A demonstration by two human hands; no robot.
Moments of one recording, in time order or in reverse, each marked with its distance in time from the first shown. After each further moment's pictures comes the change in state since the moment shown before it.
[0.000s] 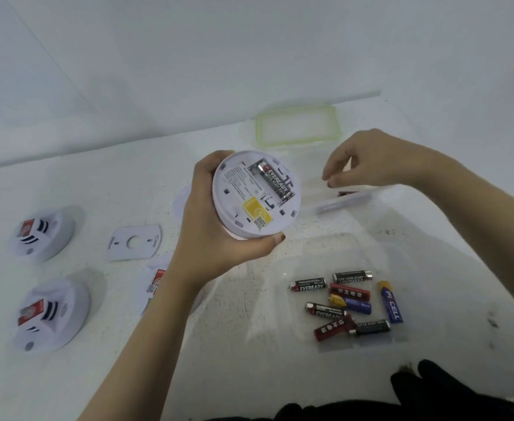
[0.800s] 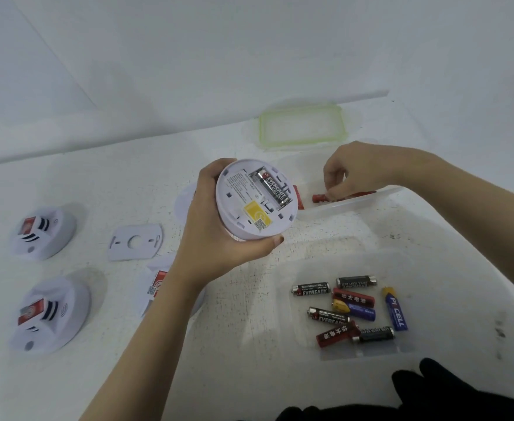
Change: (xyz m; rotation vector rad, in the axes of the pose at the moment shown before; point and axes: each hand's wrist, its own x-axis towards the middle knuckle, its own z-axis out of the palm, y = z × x) left_hand -0.001 -0.016 0.000 0.005 -0.017 -0.047; right_hand 0.026 0.000 0.010 -0.141 -0.192 0.017
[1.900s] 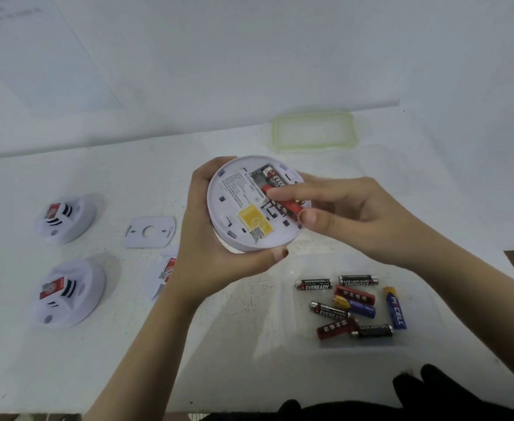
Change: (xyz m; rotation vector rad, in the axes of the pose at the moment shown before) left_hand -0.024 0.042 -0.006 -0.158 0.084 0.023; right_hand -0.086 -0.072 0.044 0.968 0.178 -0.644
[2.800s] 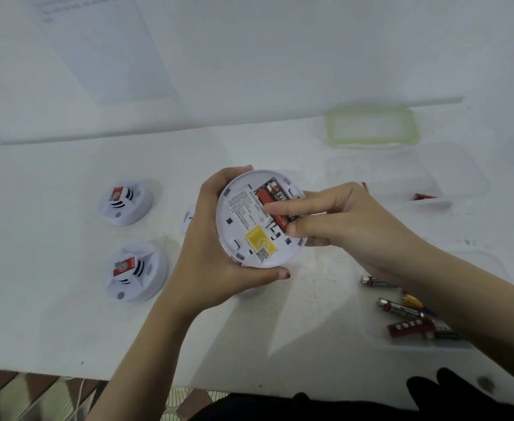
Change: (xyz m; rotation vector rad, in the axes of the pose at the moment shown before) left_hand -0.037 0.005 -0.085 0.150 -0.042 -0.079; right_hand 0.054 -0.013 0.087 0.196 0.128 0.351
